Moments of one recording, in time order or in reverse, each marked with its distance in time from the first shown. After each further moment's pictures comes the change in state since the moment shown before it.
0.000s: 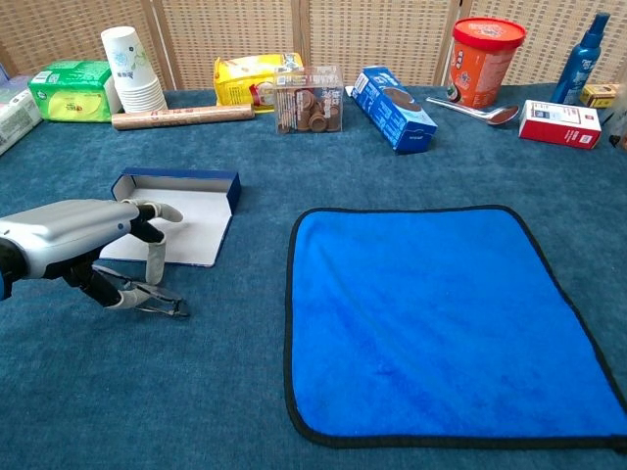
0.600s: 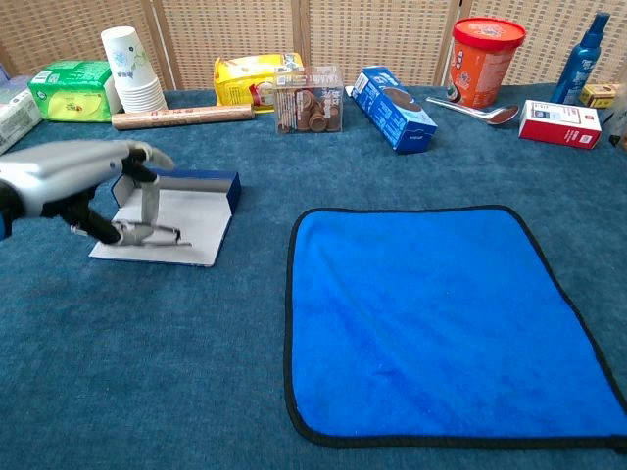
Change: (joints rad) left arm -0.025 0.028 -0.090 0.029 0.012 0.024 -0.026; right arm -0.008 0.000 0.004 0.004 -0.007 0.015 0.020
